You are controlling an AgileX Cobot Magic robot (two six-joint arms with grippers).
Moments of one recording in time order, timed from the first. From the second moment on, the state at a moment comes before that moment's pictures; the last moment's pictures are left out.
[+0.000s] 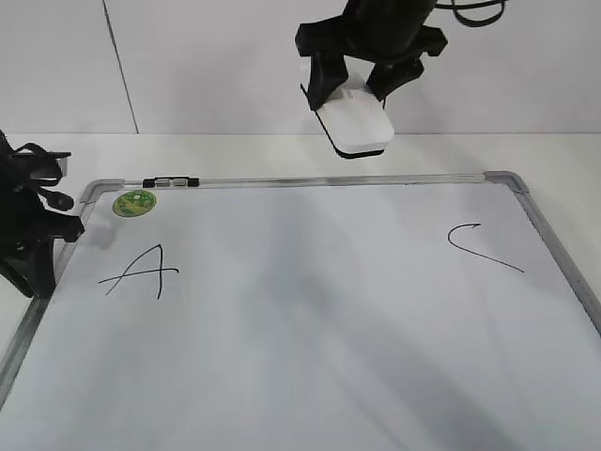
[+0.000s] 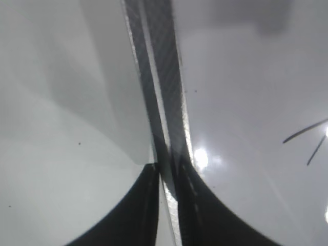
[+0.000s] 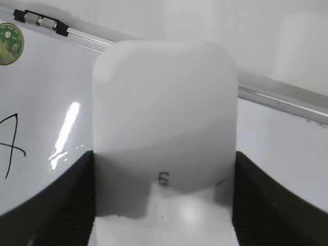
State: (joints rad) left arm -0.09 2.01 -1.33 -0.14 1.07 0.11; right arm 0.43 2.13 -2.17 0.12 1.24 0.06
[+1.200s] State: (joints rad) left arm -0.09 2.04 -1.38 -0.15 1.03 0.11; right arm 0.25 1.45 -1.04 -0.02 1.16 0.27
